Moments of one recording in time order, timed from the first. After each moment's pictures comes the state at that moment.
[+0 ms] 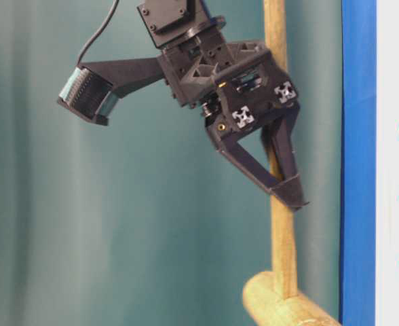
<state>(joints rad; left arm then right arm) 0.00 -0.96 1.22 -0.02 -0.26 -0.01 -0.05 0.01 0.64 0.20 -0.31 -0.12</state>
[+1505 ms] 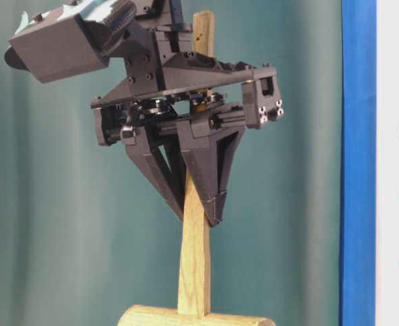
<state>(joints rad) 0.05 -0.96 1.22 -0.02 -0.26 -0.27 -0.02 -0.02 0.65 0.31 -0.60 -1.08</state>
